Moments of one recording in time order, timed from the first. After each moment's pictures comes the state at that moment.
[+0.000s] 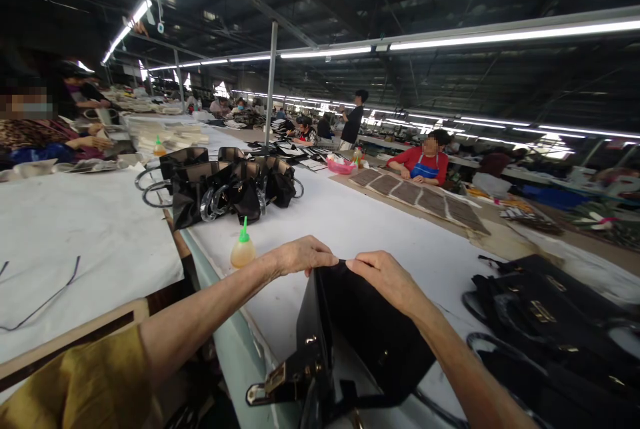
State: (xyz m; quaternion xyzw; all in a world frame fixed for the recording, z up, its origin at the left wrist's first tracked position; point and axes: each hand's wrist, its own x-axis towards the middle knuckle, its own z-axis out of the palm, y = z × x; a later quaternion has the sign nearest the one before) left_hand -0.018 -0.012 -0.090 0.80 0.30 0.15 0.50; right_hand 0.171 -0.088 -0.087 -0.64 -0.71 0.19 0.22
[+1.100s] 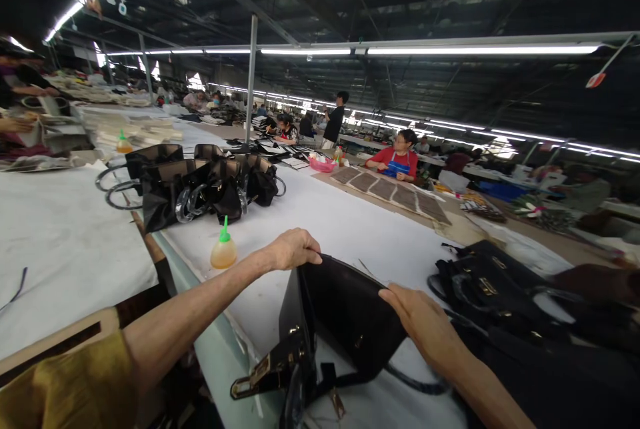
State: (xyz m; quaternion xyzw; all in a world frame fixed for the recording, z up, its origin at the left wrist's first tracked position) left_hand -0.006 -0.020 -0.073 0.88 0.32 0.14 0.32; right_hand 0.210 -0.175 -0.097 -0.75 -0.65 -0.03 0.06
